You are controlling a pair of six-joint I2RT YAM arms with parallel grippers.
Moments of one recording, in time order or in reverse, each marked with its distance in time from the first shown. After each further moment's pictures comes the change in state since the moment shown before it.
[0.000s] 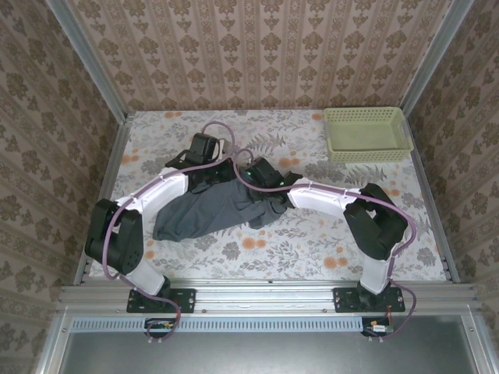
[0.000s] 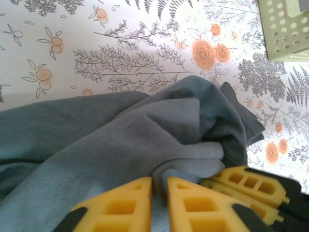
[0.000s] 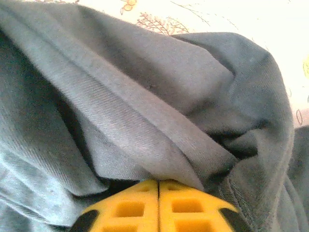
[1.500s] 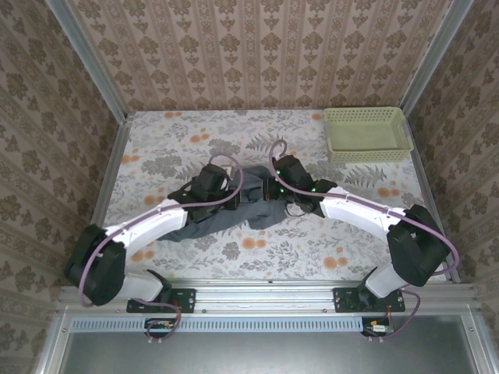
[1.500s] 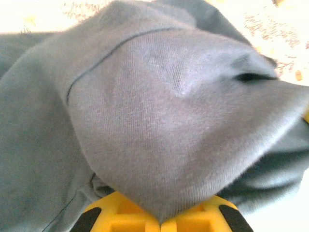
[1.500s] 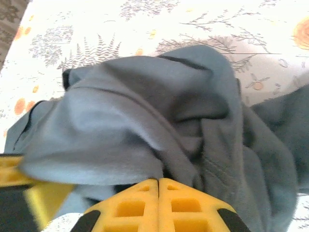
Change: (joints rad) left arm -0.200 -0.268 -0.321 0.119 -0.204 0.005; right arm -0.093 -0.309 -0.229 0.096 -0.219 0.219
